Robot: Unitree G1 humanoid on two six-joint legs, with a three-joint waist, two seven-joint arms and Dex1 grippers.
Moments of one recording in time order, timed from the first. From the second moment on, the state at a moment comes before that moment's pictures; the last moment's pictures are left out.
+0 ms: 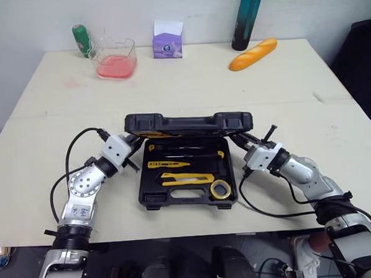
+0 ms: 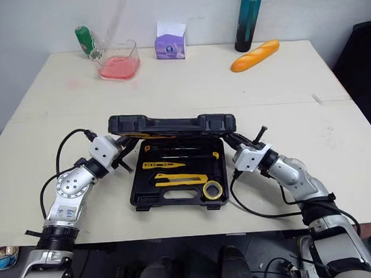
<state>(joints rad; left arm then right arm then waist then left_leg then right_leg) -0.37 0.49 0.03 0.25 -0.08 -0.30 -0.50 -0.55 -0.60 0.20 0.66 -0.24 -0.91 0.34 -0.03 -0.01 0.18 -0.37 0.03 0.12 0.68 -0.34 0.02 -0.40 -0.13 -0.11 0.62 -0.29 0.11</state>
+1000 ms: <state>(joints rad) -0.26 0.72 0.26 -0.03 -0.42 0.22 -0.75 0.07 -0.94 -0.05 -0.20 0.49 0.07 1.06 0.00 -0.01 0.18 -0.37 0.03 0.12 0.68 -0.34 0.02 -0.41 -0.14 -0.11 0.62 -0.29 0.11</state>
